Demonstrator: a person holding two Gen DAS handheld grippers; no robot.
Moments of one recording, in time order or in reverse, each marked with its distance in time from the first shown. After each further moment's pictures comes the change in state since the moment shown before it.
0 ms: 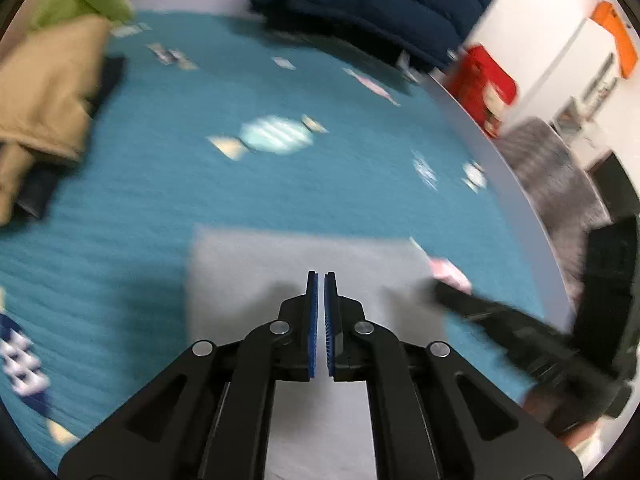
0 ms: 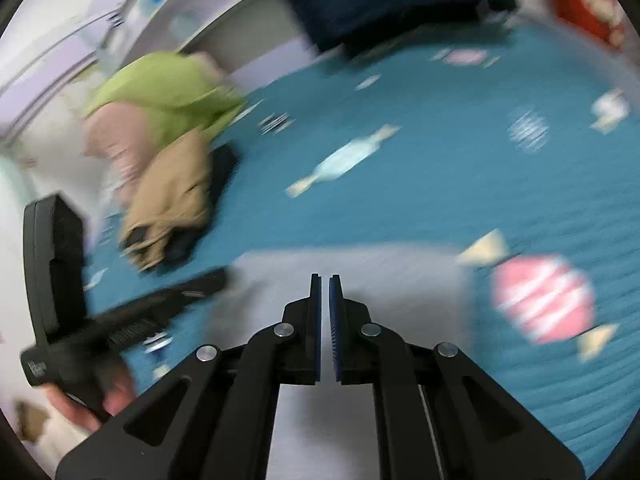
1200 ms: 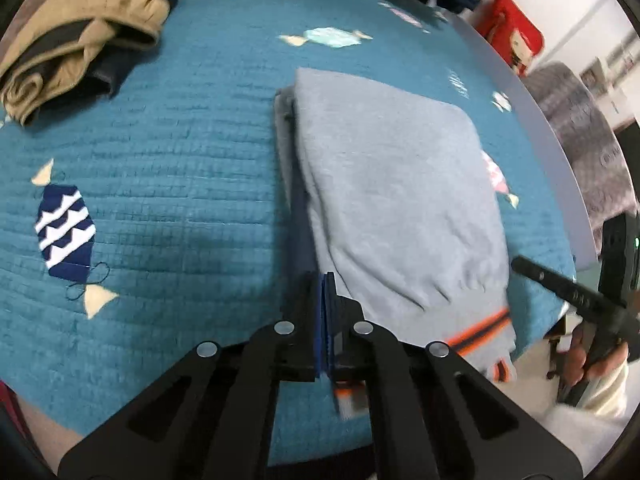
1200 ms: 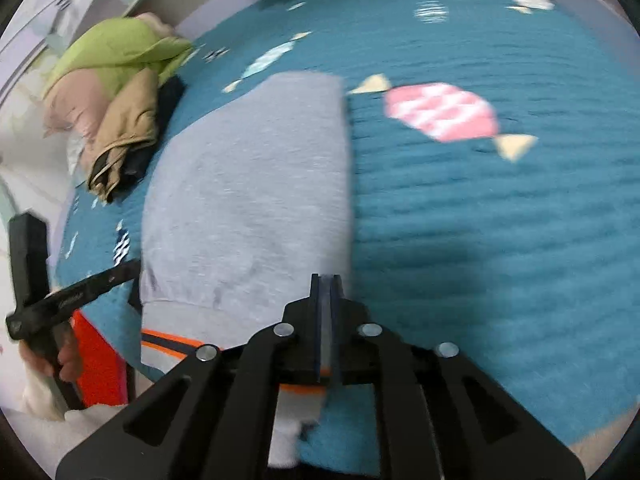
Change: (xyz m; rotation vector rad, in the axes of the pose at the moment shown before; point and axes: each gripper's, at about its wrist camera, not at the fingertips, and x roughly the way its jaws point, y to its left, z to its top) left arm -0.062 0.025 -0.088 -0.007 0.192 0.104; right arm -0.079 -0.058 -0.080 0.169 0.126 -0.153
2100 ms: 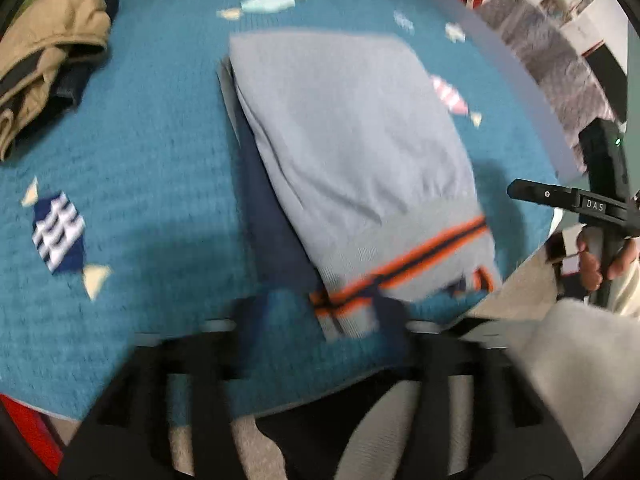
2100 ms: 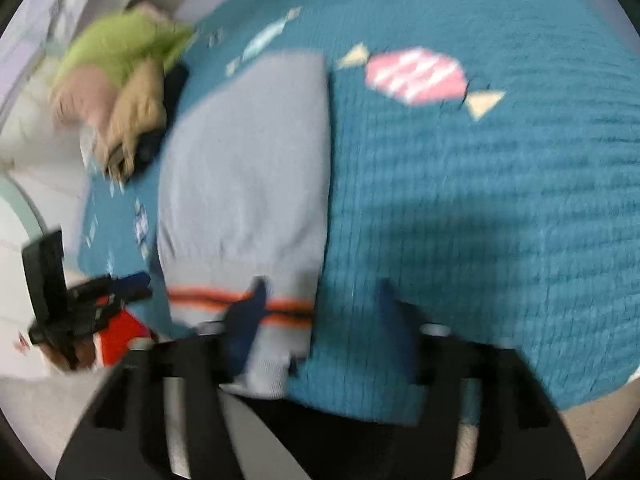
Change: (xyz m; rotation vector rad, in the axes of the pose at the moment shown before) left arm -0.023 -0.005 -0.016 0.195 0.131 -0.029; right arm -0.009 -0.026 0.019 0.054 0.084 0.077
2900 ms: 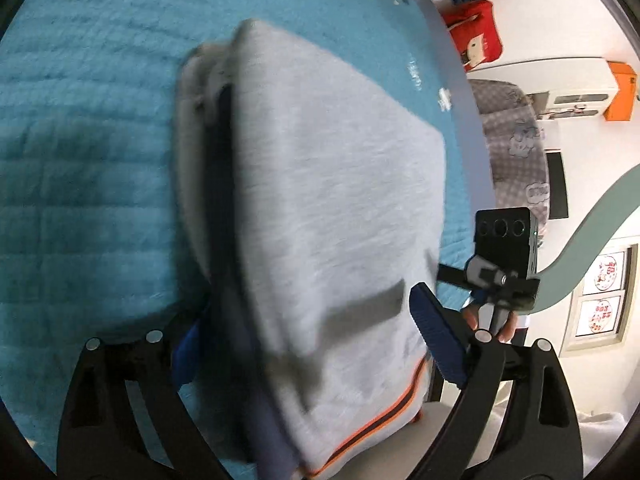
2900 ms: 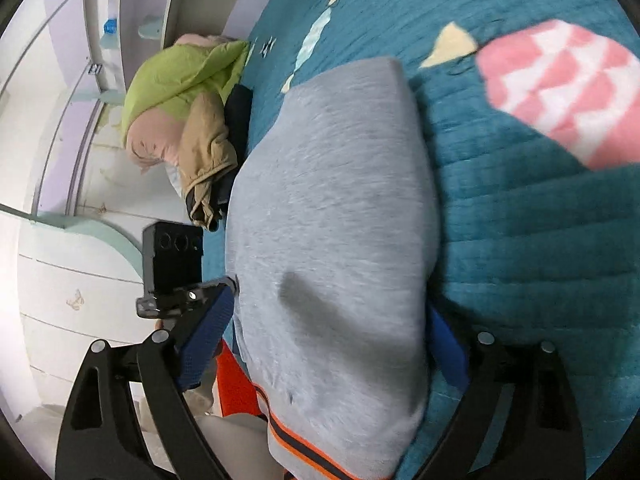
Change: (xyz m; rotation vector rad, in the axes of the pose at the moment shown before) left arm 0.098 0.070 0.102 -0.310 0.068 -0.477; right arm 0.079 -0.012 0.067 0.094 0.141 0.501
